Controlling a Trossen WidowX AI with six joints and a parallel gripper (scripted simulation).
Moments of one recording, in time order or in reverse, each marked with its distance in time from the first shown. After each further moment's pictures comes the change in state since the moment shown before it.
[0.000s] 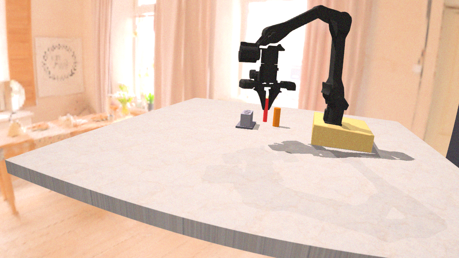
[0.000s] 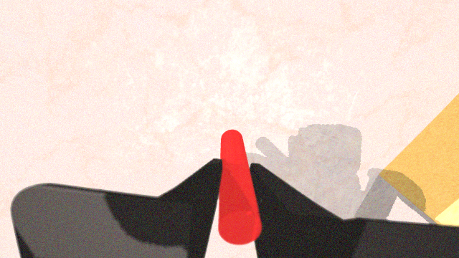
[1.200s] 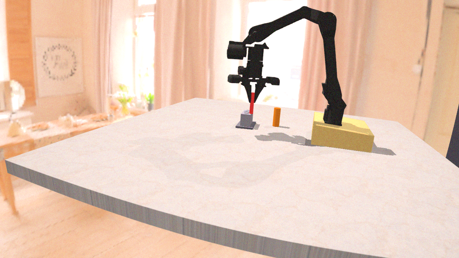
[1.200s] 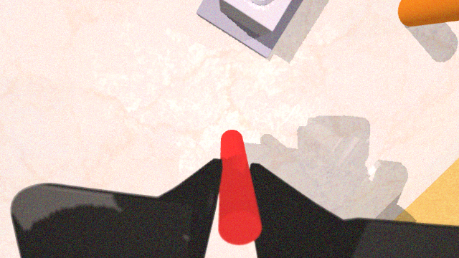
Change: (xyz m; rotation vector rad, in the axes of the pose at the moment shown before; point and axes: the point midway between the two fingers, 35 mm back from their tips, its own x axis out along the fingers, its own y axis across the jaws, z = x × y) arm -0.007 0.021 0.100 0.022 -0.016 0.011
